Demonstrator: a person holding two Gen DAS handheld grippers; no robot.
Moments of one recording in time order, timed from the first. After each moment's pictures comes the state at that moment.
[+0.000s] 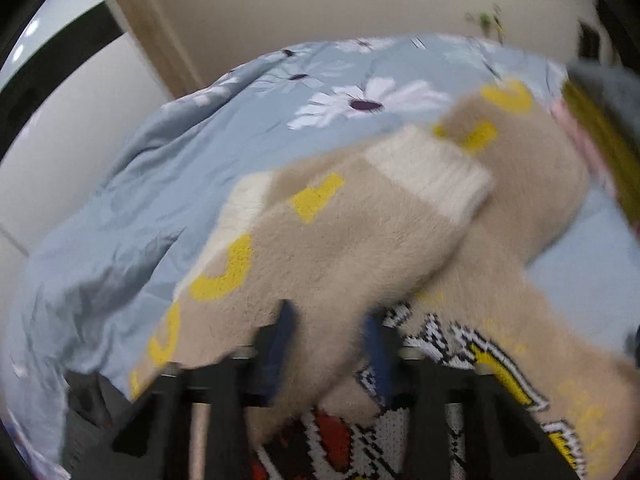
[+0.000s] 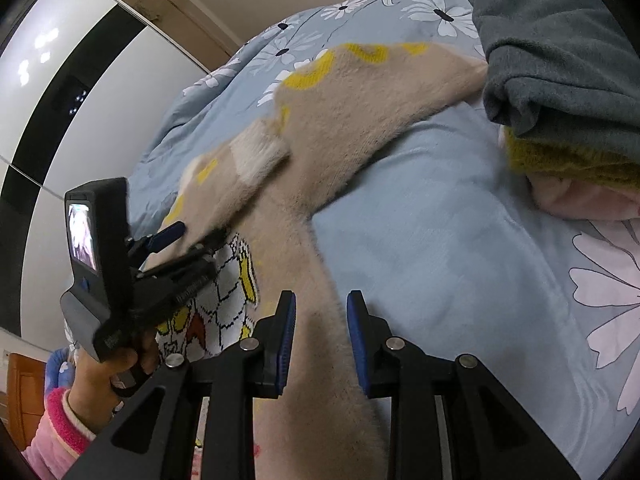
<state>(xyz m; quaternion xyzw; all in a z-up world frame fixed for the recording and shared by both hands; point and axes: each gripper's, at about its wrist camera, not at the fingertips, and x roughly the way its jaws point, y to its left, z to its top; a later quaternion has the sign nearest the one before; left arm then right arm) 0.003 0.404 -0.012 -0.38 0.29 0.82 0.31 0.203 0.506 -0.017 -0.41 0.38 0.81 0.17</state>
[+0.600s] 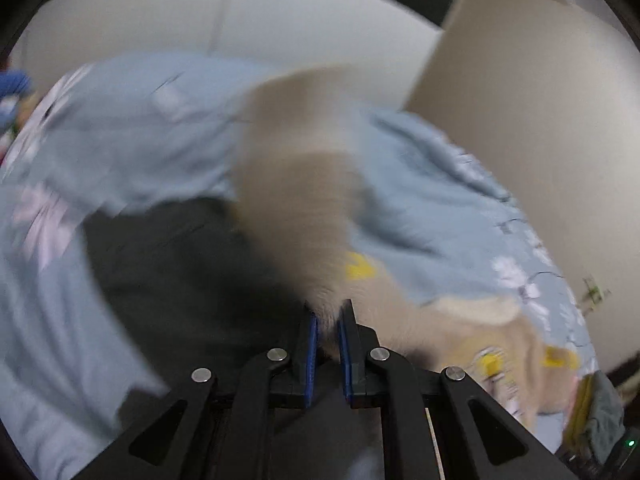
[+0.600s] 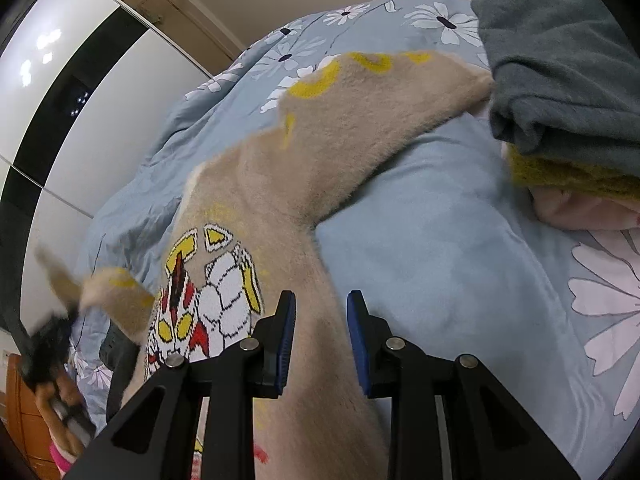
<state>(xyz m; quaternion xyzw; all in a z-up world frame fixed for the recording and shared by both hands) -0.051 0.063 0.041 -0.43 -0.15 0.89 0.09 0.195 0.510 -0.009 -0.40 0.38 0.82 0.17</state>
